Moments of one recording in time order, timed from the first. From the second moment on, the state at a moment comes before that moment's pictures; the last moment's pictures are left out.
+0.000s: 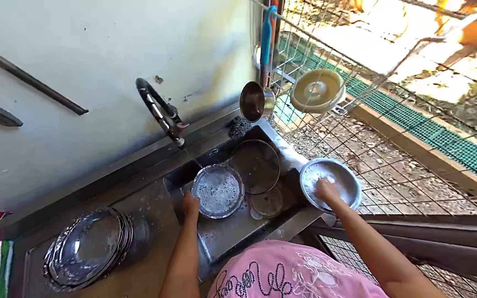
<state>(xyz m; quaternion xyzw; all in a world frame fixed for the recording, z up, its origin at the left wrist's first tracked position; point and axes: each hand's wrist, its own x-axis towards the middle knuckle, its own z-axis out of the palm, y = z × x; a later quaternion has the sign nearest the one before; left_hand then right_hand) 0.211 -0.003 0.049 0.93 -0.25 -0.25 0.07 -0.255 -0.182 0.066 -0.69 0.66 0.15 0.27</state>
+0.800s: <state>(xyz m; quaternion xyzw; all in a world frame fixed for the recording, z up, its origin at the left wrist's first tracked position) 0.184 -0.067 0.142 0.64 -0.57 -0.05 0.51 -0.102 -0.150 0.215 -0.54 0.43 -0.22 0.69</state>
